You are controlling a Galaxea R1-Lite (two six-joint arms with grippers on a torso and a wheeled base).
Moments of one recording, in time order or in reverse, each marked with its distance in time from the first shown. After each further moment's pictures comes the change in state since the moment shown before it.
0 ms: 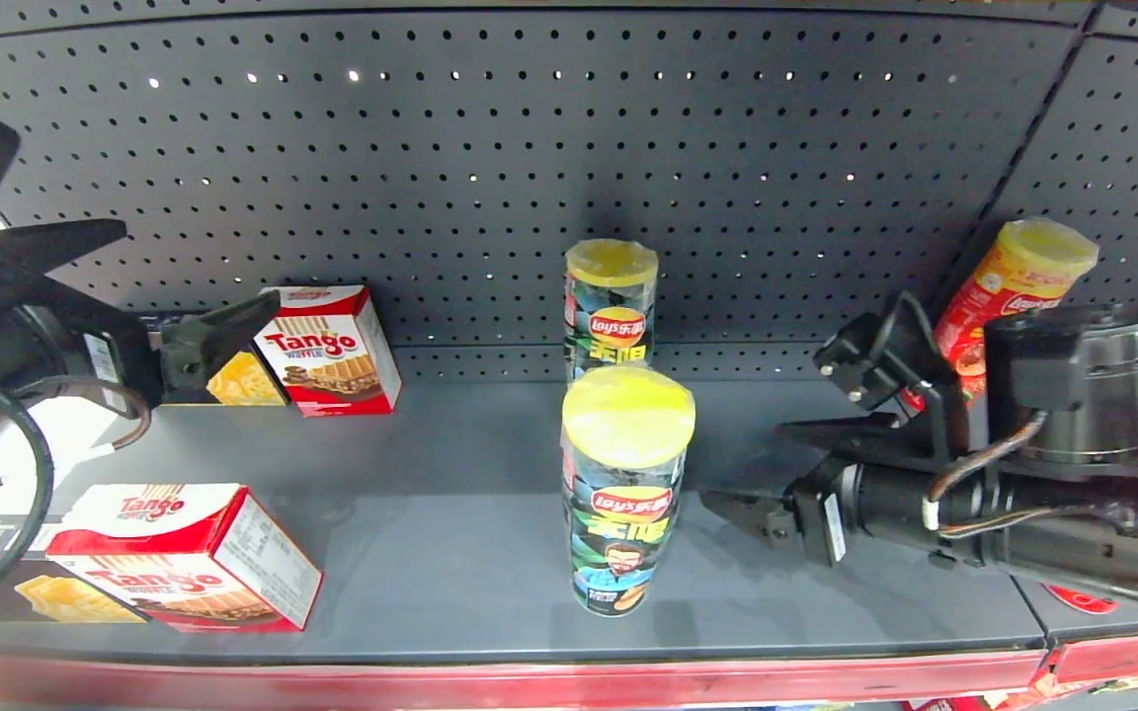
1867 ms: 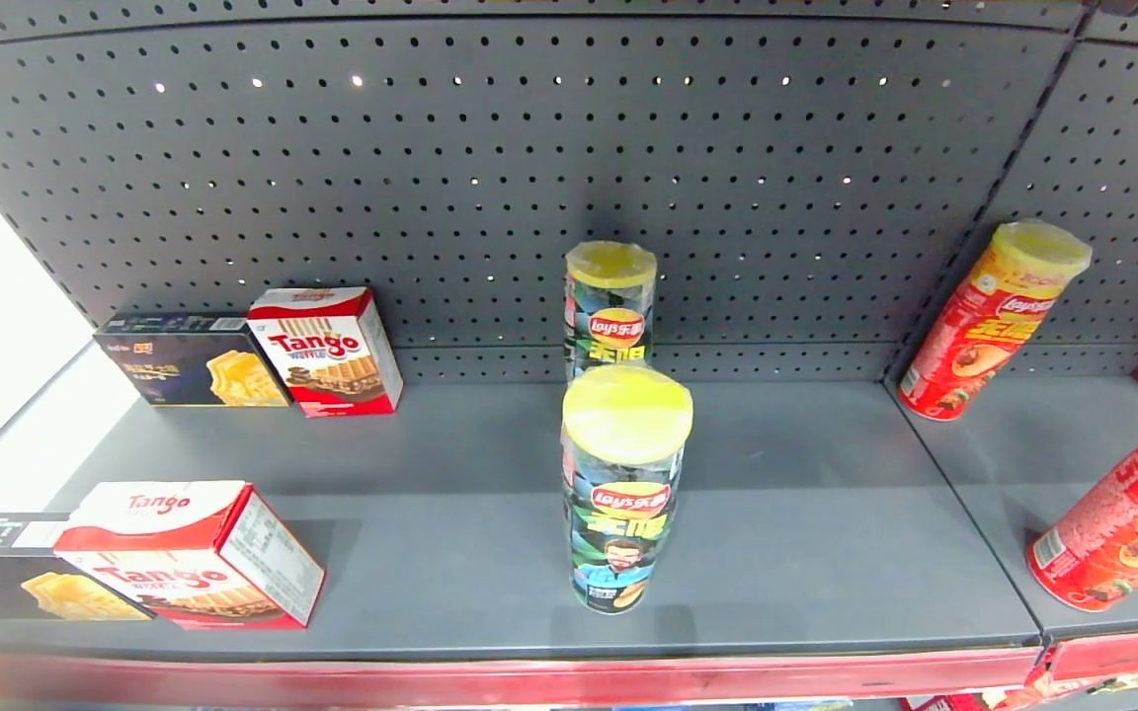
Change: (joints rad) left arm 0.247 -1.061 0.650 0.649 0.006 -0.008; right arm -0.826 -1.321 0.777 0.367 -0.068 0.063
